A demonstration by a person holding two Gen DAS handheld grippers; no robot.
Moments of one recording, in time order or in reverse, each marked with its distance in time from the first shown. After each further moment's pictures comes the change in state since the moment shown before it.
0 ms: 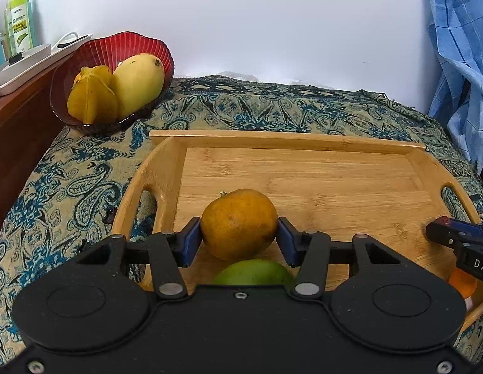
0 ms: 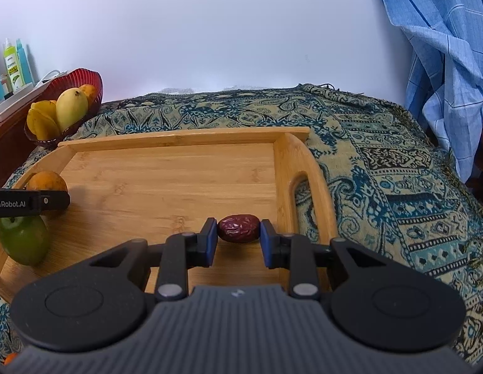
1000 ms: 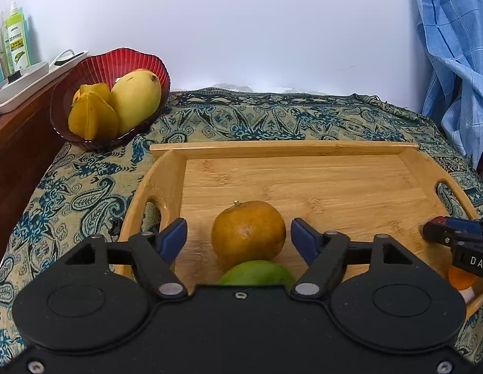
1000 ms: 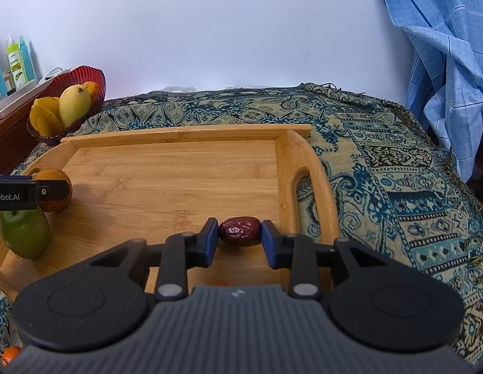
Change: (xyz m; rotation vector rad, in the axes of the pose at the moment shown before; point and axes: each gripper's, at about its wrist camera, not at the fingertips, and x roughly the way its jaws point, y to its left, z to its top) left arm -0.013 -0.001 -0.002 0.044 -0.043 -0.004; right arm -0.004 0.002 -0.004 -0.007 -0.003 0.010
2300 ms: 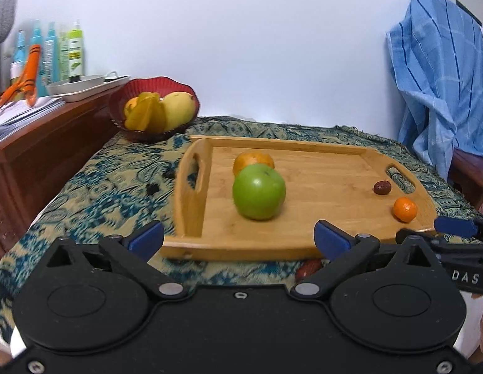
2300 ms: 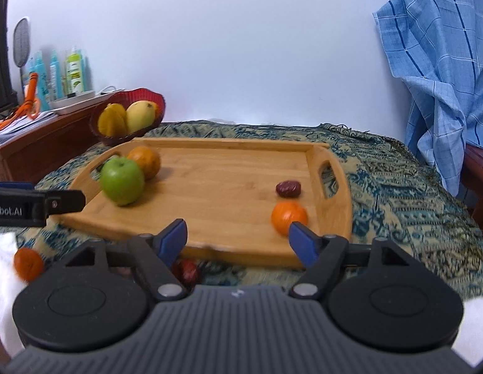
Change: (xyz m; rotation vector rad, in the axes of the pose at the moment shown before) left arm -0.145 0.015 -0.131 -0.063 -0.235 0.000; right arm -0.117 0.056 -0.098 -0.095 -0.215 0.038
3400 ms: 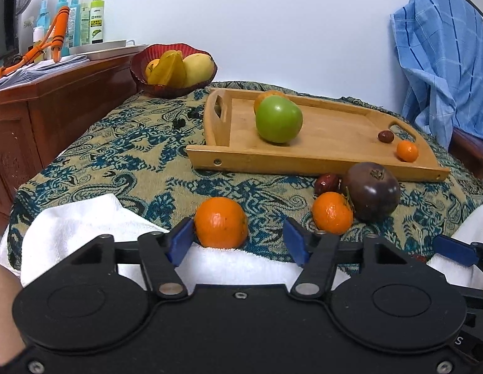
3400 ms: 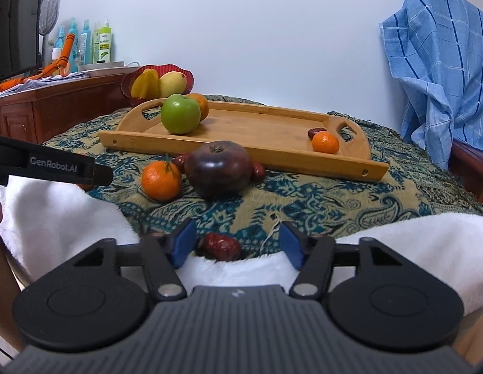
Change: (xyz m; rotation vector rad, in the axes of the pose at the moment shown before) left arm -0.031 0.022 -0.071 -0.018 0.070 0.012; right arm -0.054 0.071 -0.087 -0.074 -0.022 -0.045
